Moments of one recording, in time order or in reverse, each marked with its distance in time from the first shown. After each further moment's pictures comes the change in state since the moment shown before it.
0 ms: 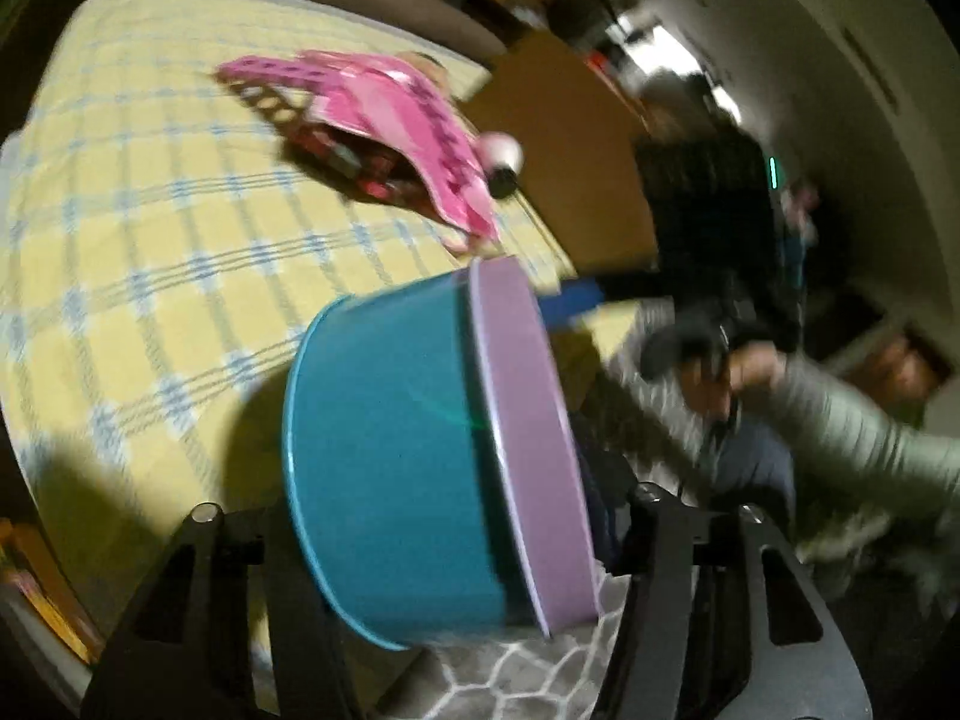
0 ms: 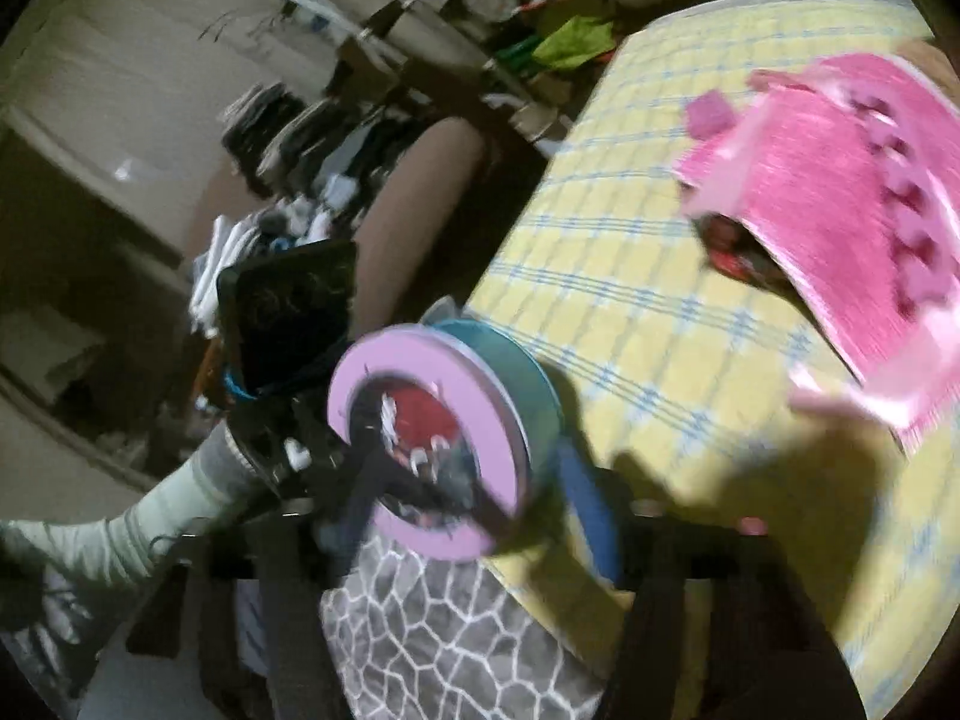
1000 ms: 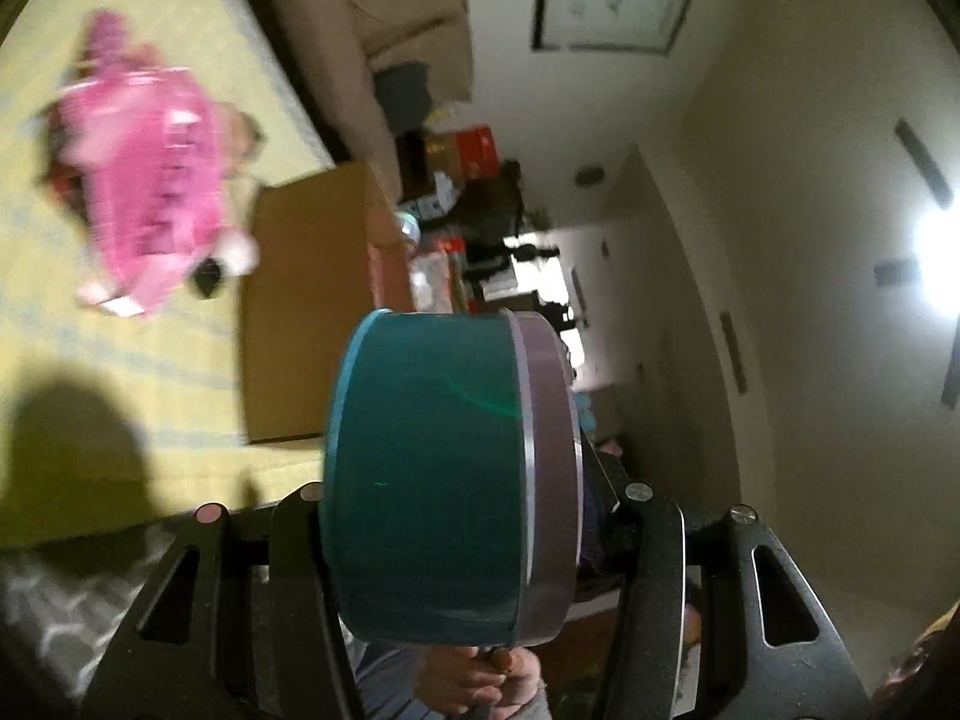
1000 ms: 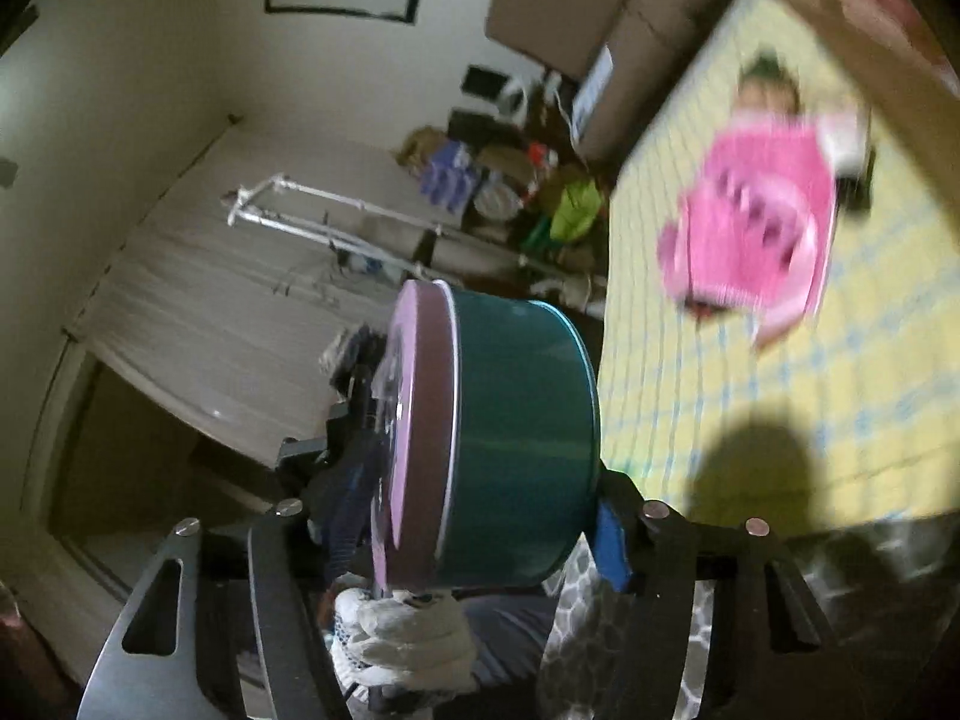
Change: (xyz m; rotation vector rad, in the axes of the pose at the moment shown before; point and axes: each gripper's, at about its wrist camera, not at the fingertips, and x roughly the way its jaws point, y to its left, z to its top) left arm 0.056 -0.135 0.079 -0.397 -0.371 -0.535; right arm -0.149 0.039 -0.053 0.313 -0.535 0.246
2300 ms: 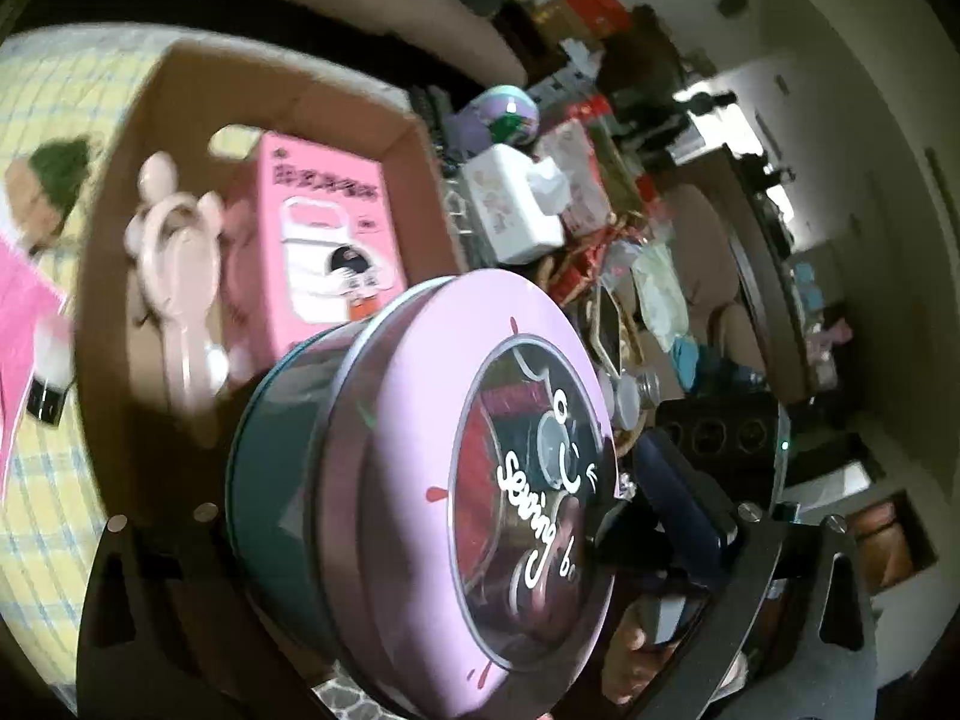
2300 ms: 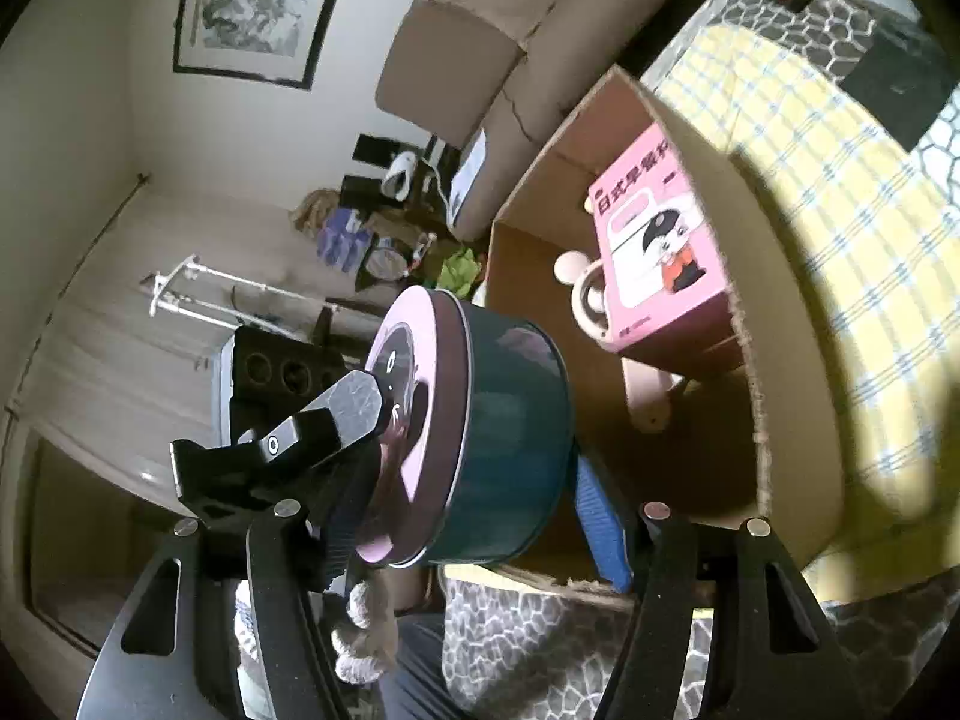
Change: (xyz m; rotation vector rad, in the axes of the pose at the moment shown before) left arm 0.281 -0.072 0.023 0.212 0.286 0.589; right arm -0.214 -0.062 0.152 0.090 -0.038 -0.251
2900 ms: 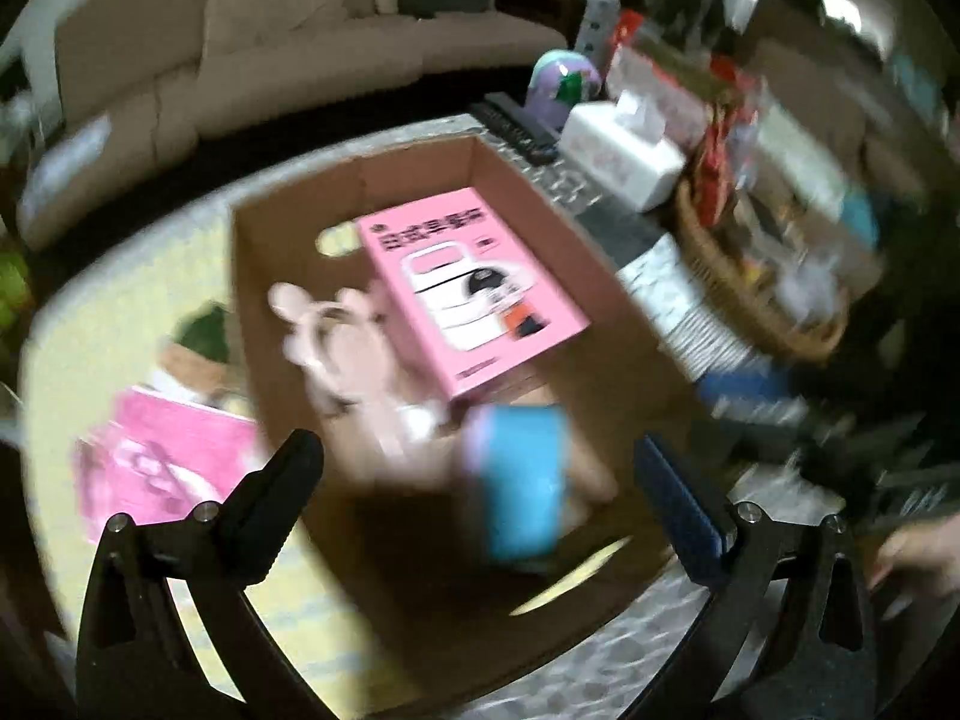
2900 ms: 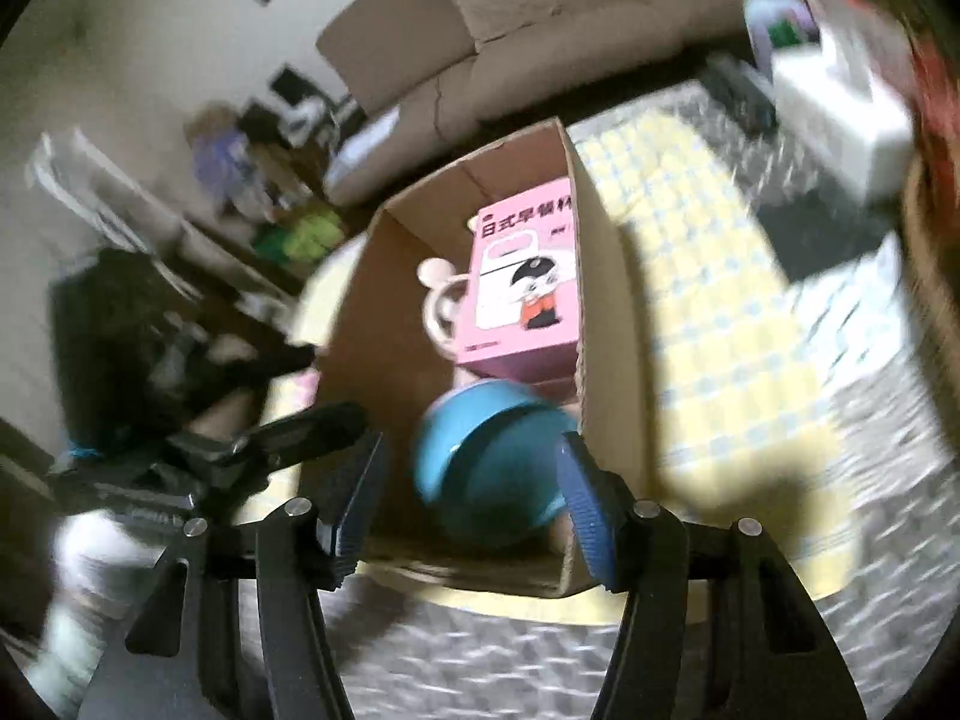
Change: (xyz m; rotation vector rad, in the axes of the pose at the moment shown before) left arm -0.010 -0.034 -0.023 0.460 -0.002 0.596; right arm 0.000 0.034 -0.002 -0.338 0.056 -0.518
